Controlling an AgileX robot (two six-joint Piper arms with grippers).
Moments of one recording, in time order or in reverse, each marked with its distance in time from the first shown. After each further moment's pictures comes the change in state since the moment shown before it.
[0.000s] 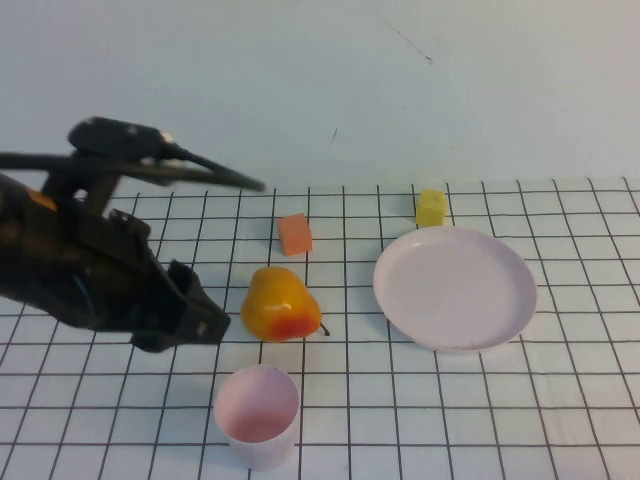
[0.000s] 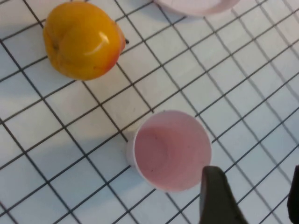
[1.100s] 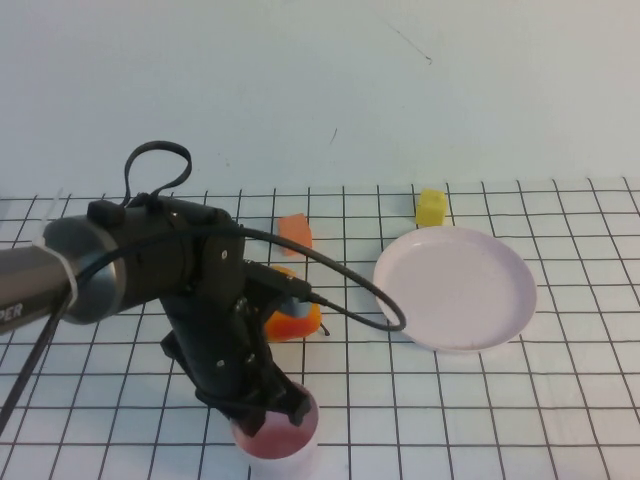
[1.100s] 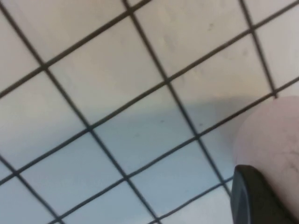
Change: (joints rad) right arm 0.000 0.000 0.000 0.000 0.000 0.000; left arm -0.270 0.511 -0.018 0.371 -0.109 -0.354
